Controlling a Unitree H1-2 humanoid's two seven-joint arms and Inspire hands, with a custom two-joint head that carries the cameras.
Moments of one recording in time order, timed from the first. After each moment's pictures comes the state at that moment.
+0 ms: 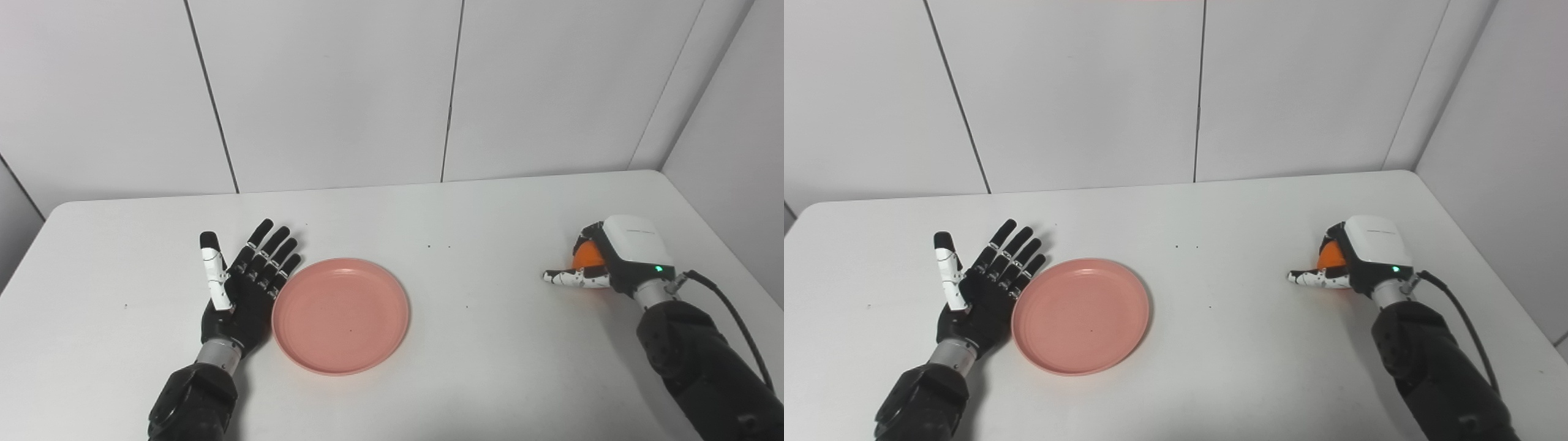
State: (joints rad) left arm -0.31 -0.04 0.19 0.16 -0.59 0.36 -0.18; right arm -0.32 -0.59 0.19 0.20 -0.77 0.18 -0.03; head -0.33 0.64
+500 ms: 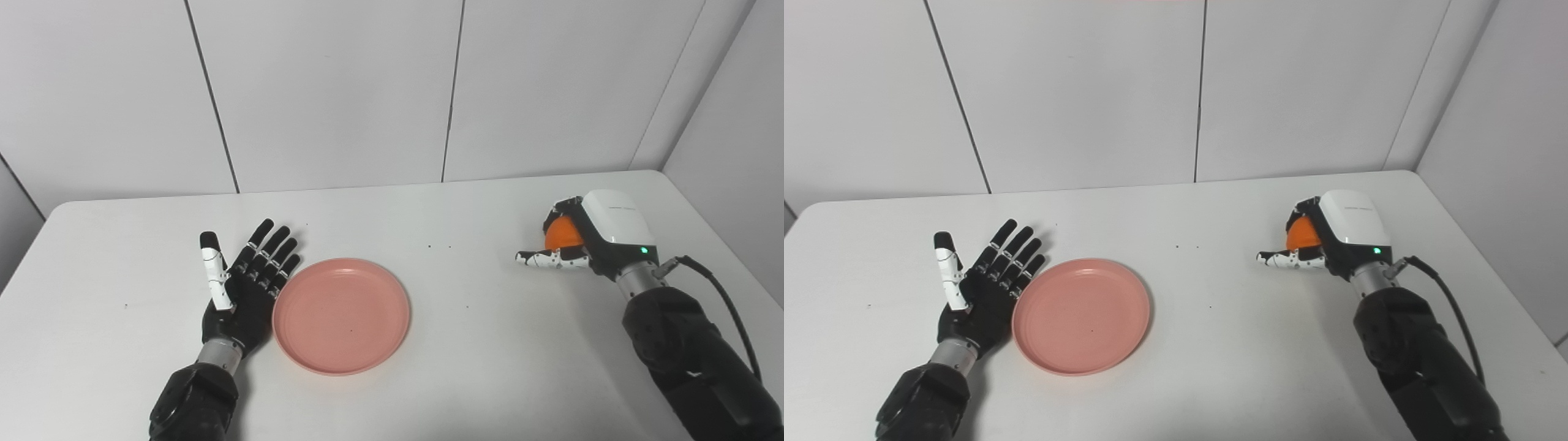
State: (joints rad) left arm -0.31 -0.05 0.18 0.15 -0.59 0.36 -0.17; right arm -0.34 -0.54 0.16 -0.04 -0.75 0.17 -0.01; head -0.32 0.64
